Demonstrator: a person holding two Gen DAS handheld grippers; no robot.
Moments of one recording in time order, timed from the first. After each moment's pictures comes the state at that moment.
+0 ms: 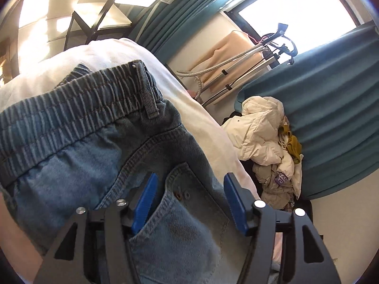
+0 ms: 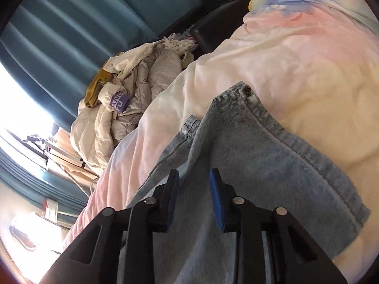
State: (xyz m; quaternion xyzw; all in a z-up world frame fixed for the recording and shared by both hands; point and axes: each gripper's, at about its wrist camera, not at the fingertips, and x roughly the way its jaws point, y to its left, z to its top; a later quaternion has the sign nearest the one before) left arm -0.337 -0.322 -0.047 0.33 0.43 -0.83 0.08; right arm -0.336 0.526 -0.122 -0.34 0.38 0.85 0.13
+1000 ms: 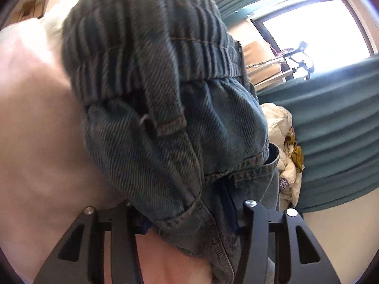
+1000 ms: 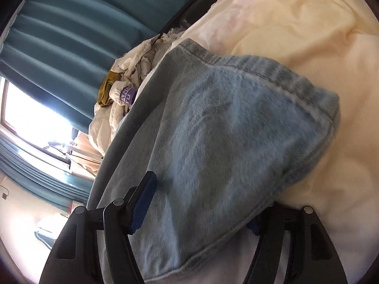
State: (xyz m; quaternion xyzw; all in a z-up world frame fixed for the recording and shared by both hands) left arm -0.275 -0.331 -0.134 0.34 0.48 -0.81 0.10; right arm -0.267 0.526 -0.187 -0.31 0.45 0.83 0.10
